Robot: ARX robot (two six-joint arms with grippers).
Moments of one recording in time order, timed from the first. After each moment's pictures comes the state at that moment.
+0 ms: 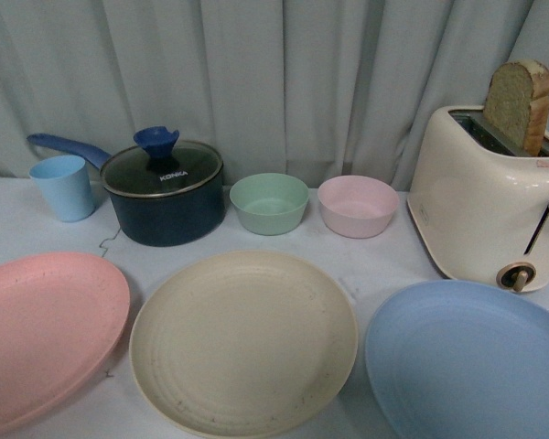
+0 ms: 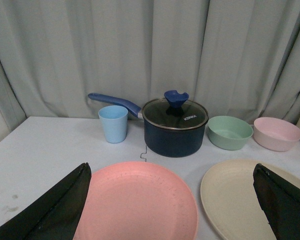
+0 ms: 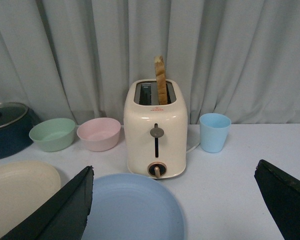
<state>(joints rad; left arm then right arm) 0.00 0.01 0.01 0.00 0.00 -0.01 0.00 0.00 0.01 0.00 0.00 0.00</state>
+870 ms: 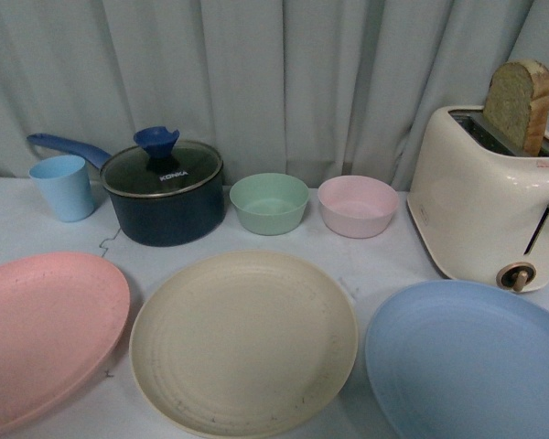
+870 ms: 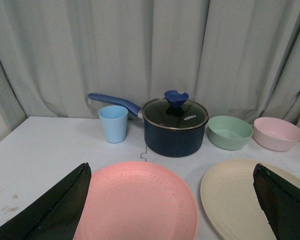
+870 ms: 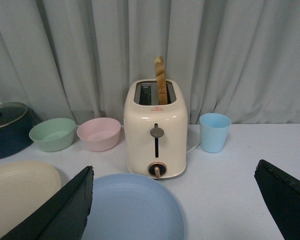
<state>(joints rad) 0.00 0.01 0.01 0.00 0.00 -0.01 0.00 0.00 0.01 0.00 0.00 0.00</state>
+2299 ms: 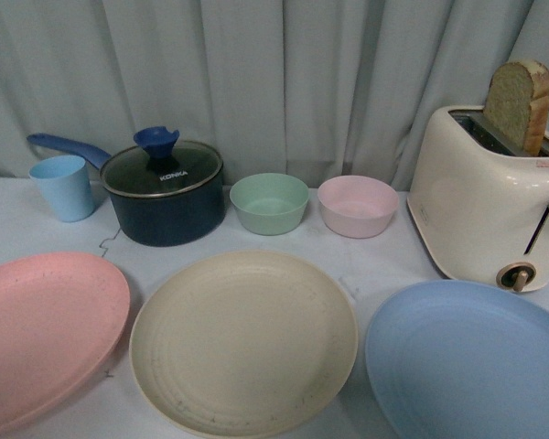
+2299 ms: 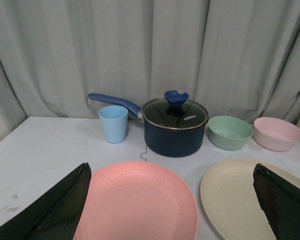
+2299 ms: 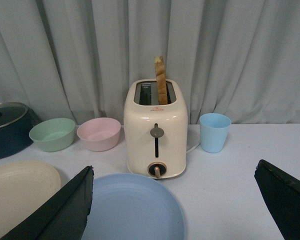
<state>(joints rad) 0.00 0.01 0.01 0.00 0.00 -0.01 0.00 0.00 0.01 0.00 0.00 0.00</state>
